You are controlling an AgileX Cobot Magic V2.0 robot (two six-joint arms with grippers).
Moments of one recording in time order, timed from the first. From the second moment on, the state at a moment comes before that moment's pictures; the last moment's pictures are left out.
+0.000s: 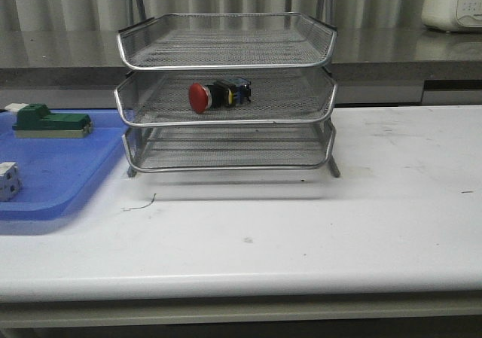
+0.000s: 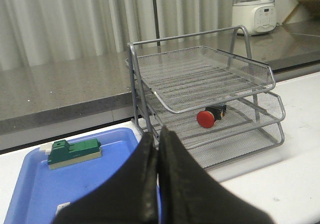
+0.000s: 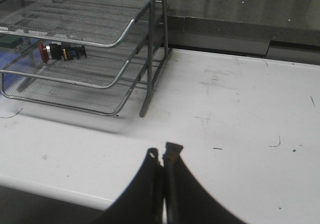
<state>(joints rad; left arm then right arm) -0.29 0.02 -0.35 -0.16 0.40 0.25 0.16 0.26 -0.36 0.15 0.44 -0.13</state>
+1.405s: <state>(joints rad) -0.06 -0.01 0.01 -0.07 0.17 0.06 0.16 0.26 -0.36 0.15 0.43 -0.13</state>
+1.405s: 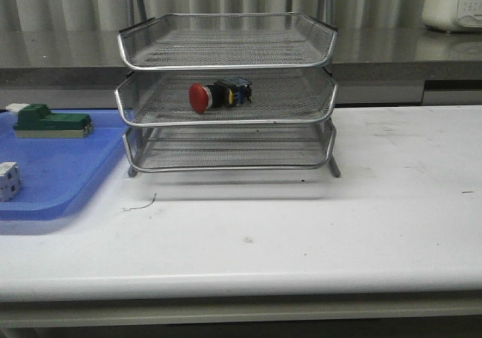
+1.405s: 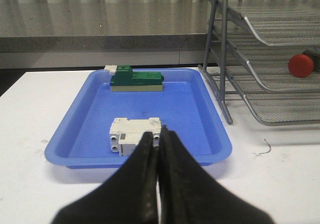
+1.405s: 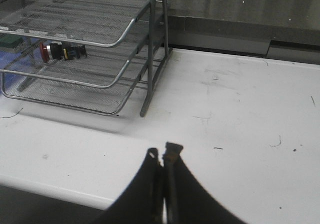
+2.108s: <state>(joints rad) -0.05 -0.01 0.01 -0.07 0.17 0.06 -0.04 0.02 -0.07 0.15 0.29 -0.13</state>
